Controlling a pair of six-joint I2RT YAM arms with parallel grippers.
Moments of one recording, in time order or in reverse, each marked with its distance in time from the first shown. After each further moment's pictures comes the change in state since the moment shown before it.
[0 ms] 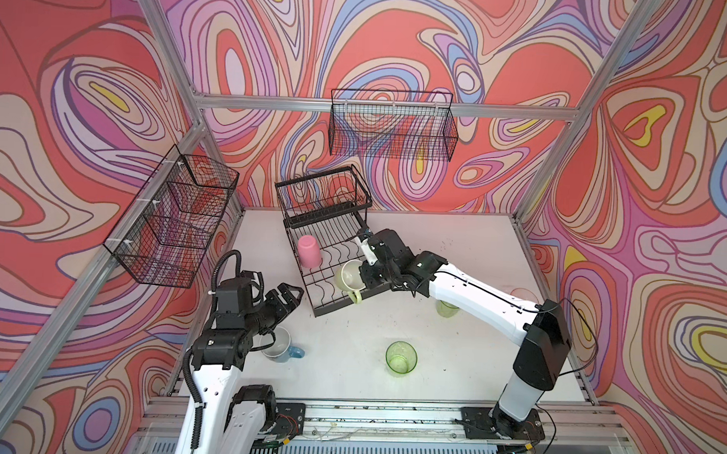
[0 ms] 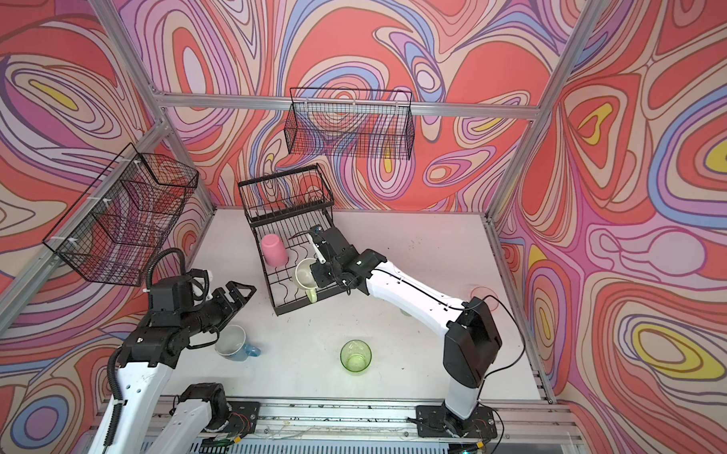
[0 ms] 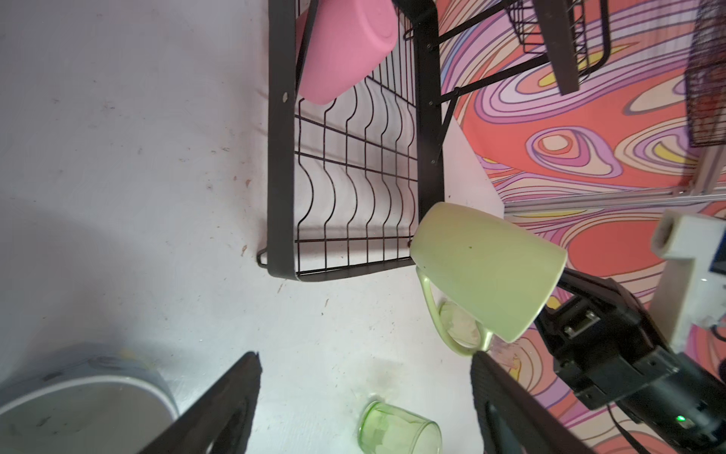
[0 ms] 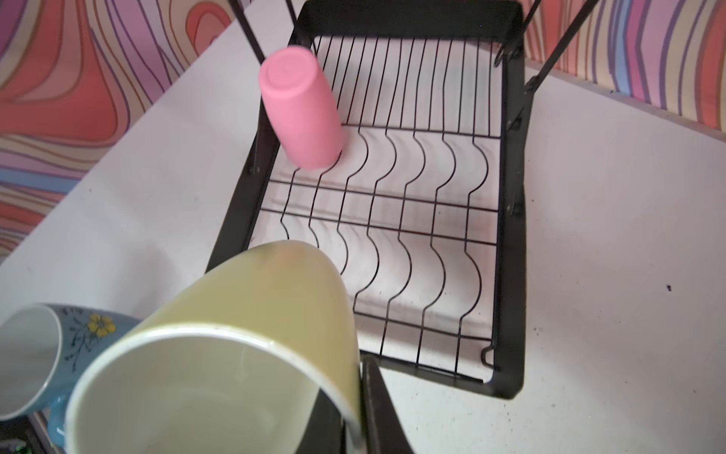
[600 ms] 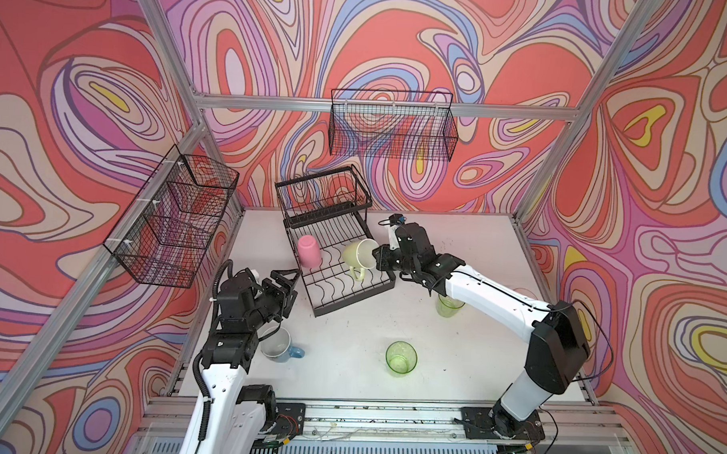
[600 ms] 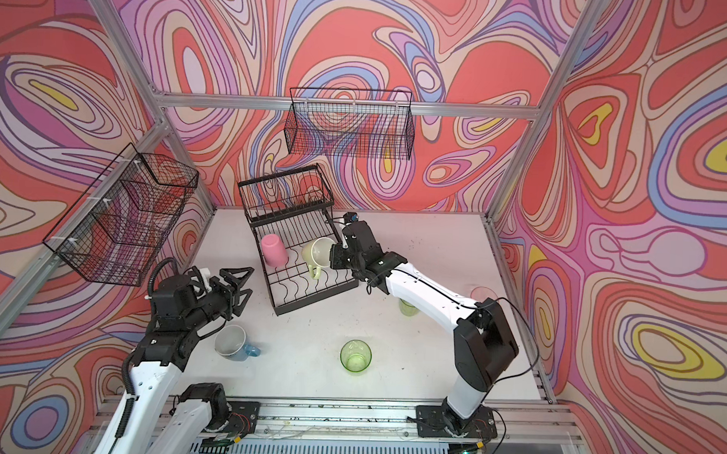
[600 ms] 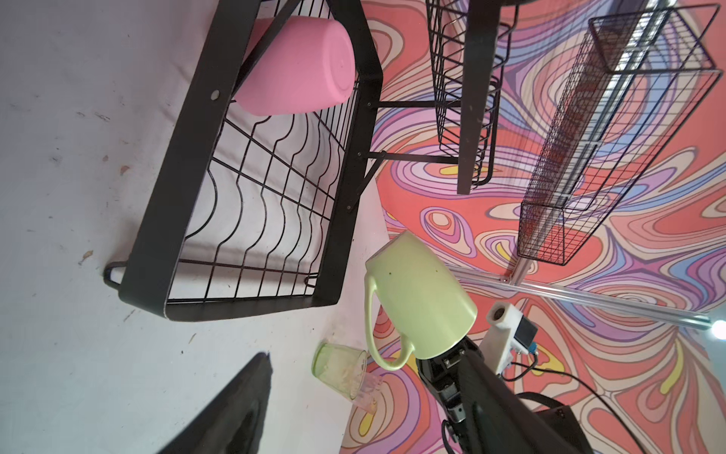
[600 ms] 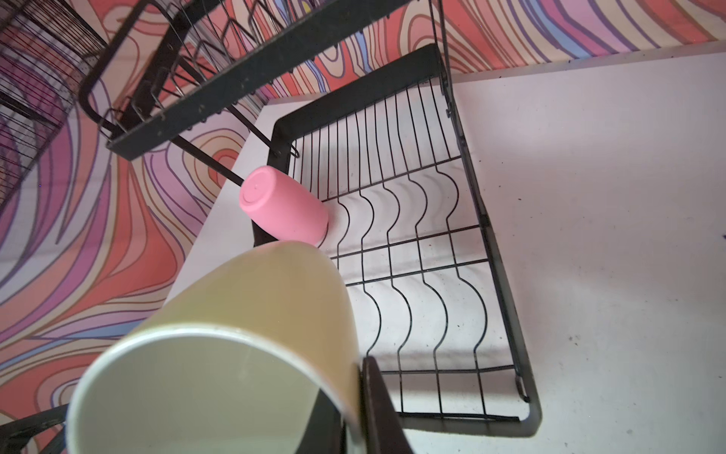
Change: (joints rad) left arm -0.011 -0.013 -0.141 0.408 0.013 -0.534; right arm -0.124 -0.096 -0.213 0.312 -0.087 0.317
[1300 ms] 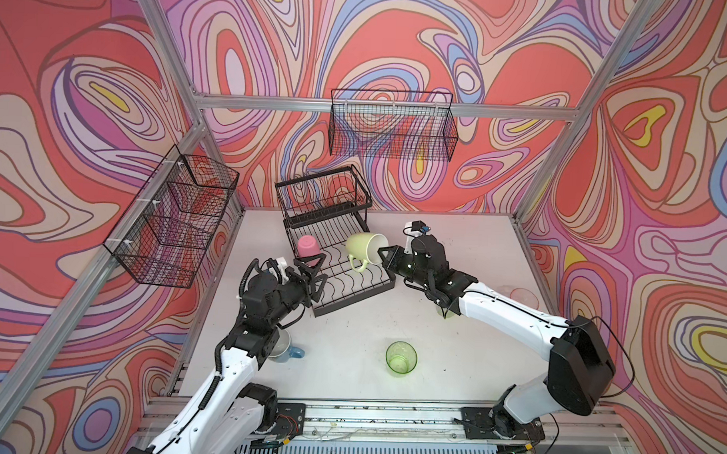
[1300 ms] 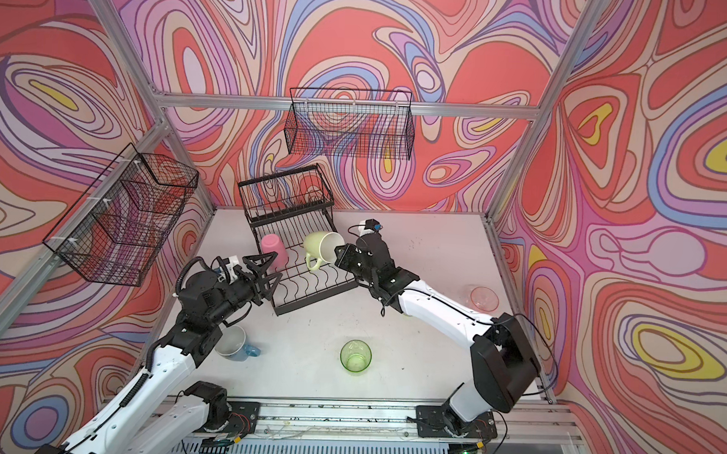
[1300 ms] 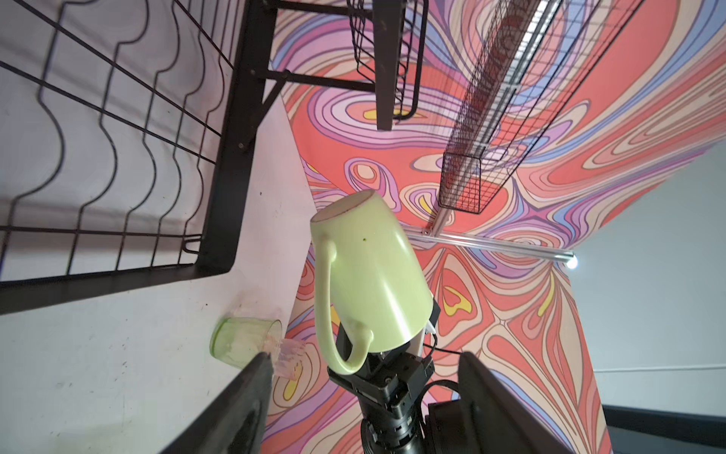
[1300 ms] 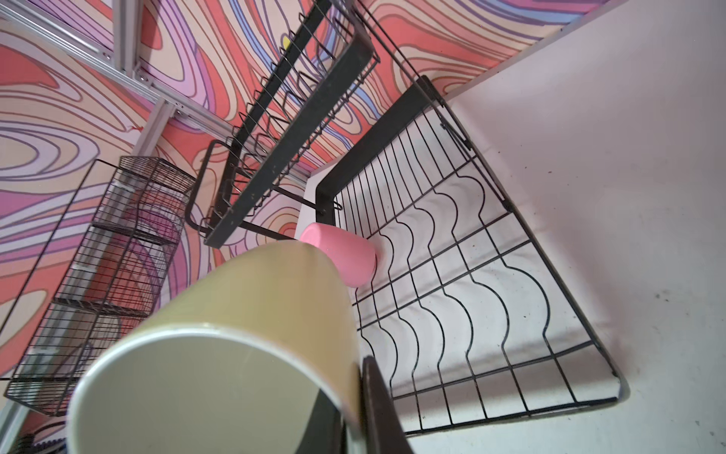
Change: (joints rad) left arm -0.368 0.150 -0.065 0.499 -0.158 -0.253; right arm -0.009 -0.161 -0.237 0.277 0.028 0.352
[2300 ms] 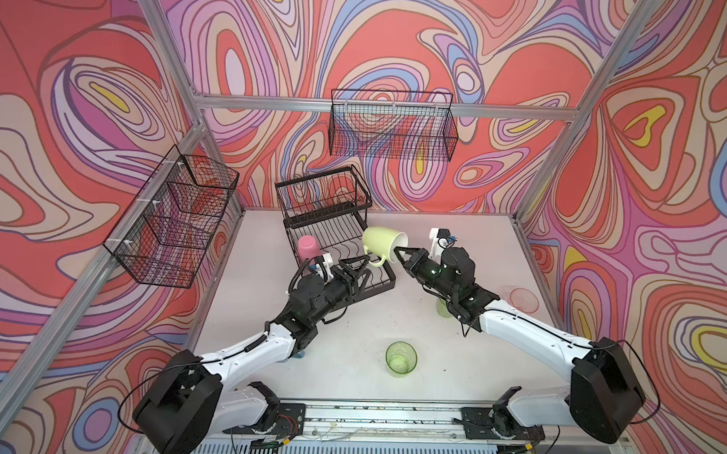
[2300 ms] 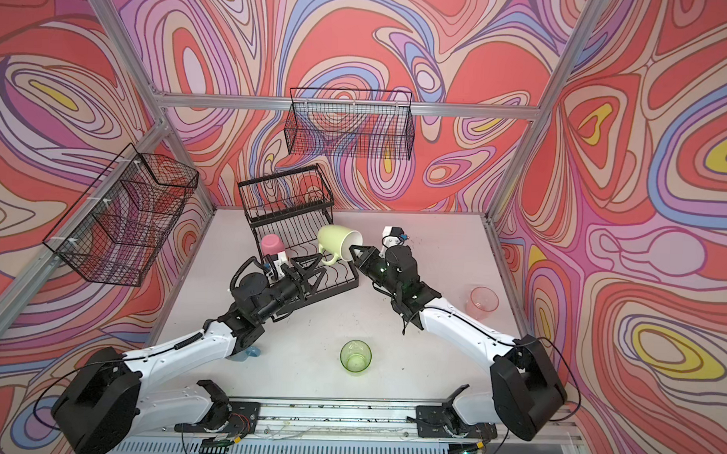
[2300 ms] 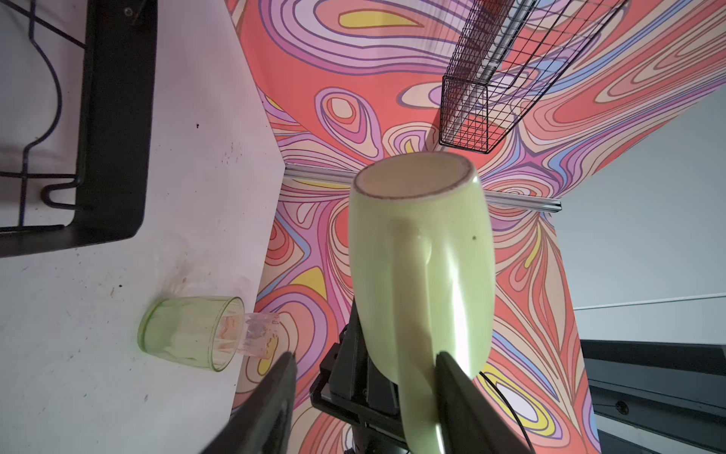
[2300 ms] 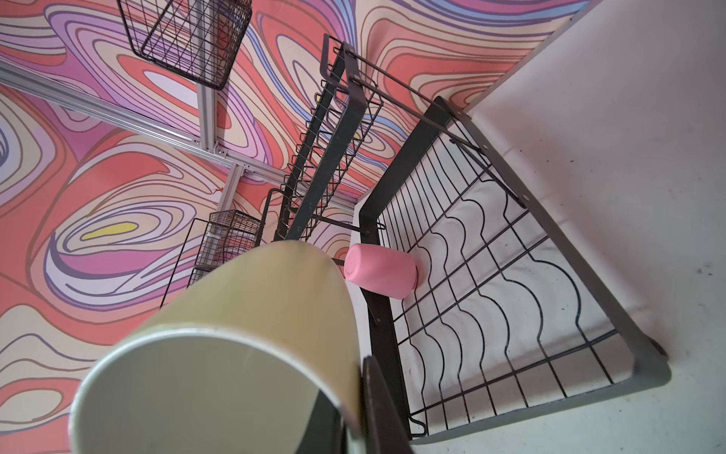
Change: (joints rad) left arm -0.291 0.433 0.005 0.563 -0.157 -0.086; right arm -0.089 -0.138 -0.237 0.246 -0.108 0.196
